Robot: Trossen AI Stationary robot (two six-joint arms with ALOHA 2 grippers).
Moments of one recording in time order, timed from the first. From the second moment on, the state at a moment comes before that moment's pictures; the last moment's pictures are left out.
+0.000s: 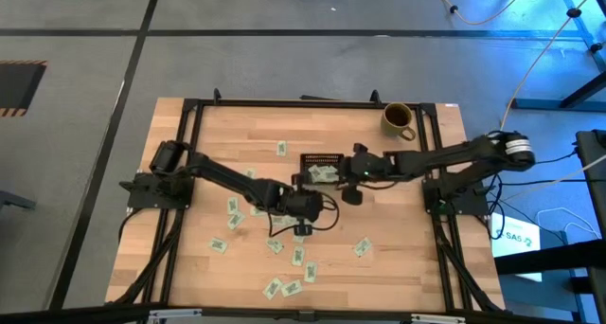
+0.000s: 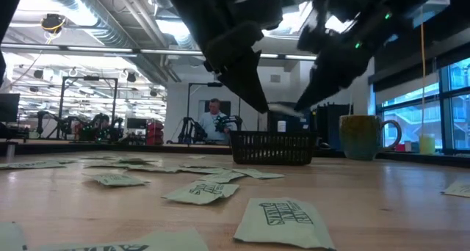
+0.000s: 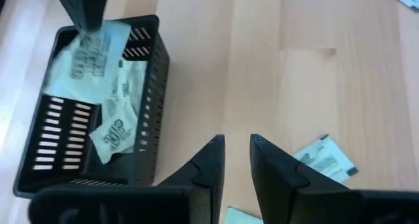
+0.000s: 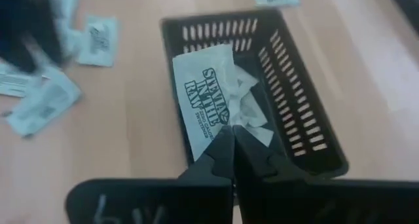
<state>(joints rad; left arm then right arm) -0.22 1.92 1.36 -0.42 -0.40 -0.15 -0.02 1.40 0.72 -0.12 0.22 0.07</state>
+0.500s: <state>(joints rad) -0.26 1.93 1.36 -0.42 -0.40 -0.17 -0.08 1.51 0.72 -0.06 0.22 0.07</state>
